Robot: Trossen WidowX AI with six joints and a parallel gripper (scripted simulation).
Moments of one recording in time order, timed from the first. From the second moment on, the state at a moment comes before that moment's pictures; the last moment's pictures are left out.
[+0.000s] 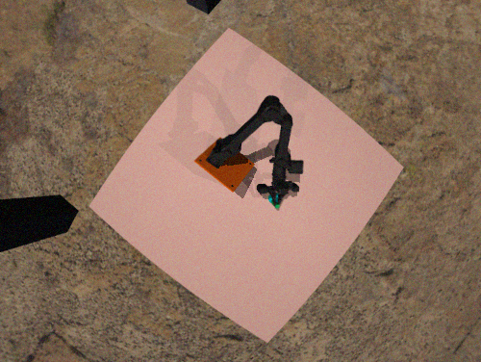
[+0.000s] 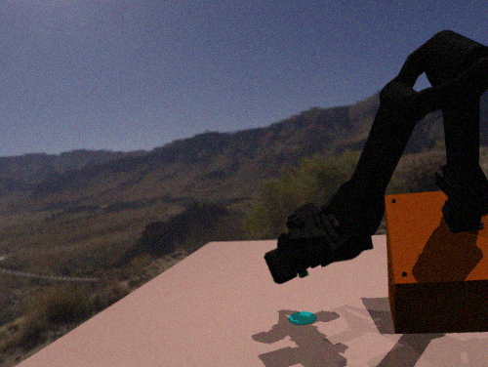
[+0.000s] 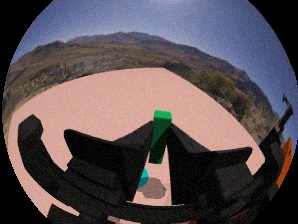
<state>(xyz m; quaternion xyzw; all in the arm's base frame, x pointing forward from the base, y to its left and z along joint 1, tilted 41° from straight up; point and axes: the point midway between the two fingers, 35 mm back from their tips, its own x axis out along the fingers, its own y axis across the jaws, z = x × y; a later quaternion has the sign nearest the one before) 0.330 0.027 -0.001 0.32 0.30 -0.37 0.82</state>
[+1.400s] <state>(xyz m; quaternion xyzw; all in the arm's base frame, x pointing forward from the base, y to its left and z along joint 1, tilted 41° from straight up) 0.317 0.033 0.026 0.35 0.15 -0.38 0.84</state>
